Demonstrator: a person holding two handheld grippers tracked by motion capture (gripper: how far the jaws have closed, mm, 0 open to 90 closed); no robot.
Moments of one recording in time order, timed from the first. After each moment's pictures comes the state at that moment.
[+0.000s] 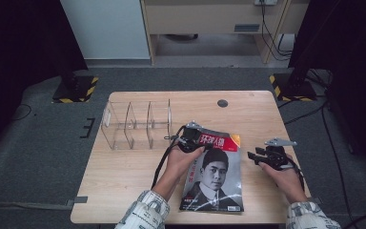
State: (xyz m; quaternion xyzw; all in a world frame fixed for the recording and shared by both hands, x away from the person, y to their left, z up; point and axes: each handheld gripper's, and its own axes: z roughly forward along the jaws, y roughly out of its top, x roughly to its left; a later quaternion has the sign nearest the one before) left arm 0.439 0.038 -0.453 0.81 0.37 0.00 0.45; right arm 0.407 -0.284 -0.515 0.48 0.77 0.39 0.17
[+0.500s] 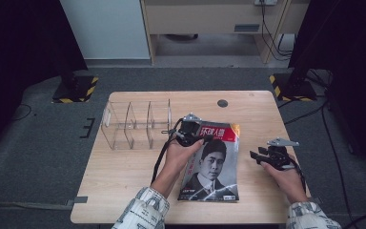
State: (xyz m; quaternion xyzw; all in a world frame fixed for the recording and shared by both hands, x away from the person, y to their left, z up) left arm 0.443 0.042 -0.429 0.80 0.36 0.01 0.48; right arm 0.408 -0.290 -0.518 0.49 0.76 0.39 0.18
